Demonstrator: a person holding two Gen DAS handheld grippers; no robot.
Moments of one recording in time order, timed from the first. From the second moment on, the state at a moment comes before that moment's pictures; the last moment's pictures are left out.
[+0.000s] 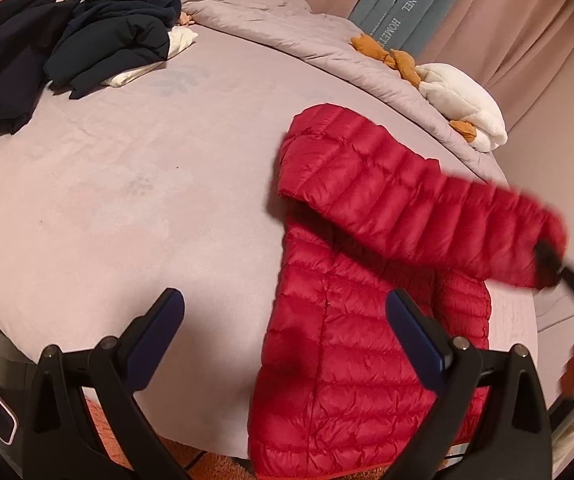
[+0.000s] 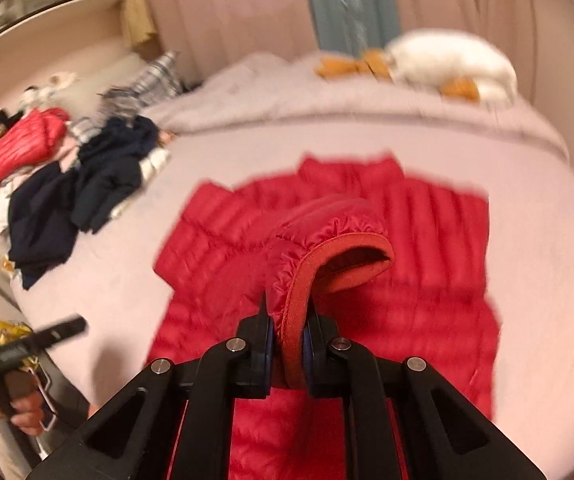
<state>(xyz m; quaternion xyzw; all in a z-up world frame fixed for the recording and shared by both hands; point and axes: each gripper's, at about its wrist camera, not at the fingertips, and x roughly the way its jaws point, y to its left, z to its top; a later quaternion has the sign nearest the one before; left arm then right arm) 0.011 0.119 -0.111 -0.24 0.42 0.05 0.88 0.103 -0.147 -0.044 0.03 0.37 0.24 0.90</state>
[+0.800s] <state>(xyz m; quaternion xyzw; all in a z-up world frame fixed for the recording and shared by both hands) 0.103 0.111 -0.094 -0.25 0.40 -0.02 0.88 0.199 -0.167 0.006 -0.03 0.34 0.16 0.93</state>
